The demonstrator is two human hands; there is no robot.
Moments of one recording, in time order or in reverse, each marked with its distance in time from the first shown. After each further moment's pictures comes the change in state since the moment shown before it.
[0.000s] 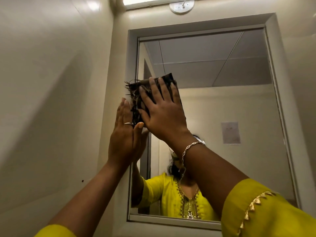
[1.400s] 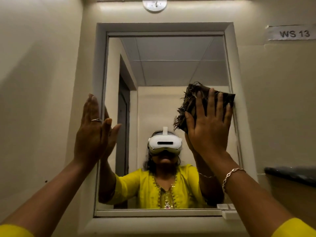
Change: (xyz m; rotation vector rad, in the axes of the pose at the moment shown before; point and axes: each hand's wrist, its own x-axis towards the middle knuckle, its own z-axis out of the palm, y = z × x) left_hand -0.002 -0.036 0.025 0.408 -0.071 -0.077; right_hand -0.102 0.117 -0.039 -0.178 0.081 0.448
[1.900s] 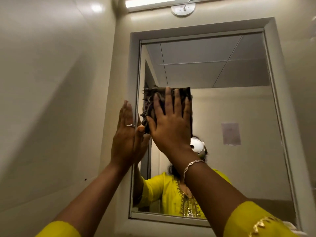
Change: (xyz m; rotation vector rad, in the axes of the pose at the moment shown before) left_hand -0.008 0.029 -0.047 -0.447 0.047 0.076; right_hand 0.006 -0.151 0.017 0.126 -0.025 -0.213
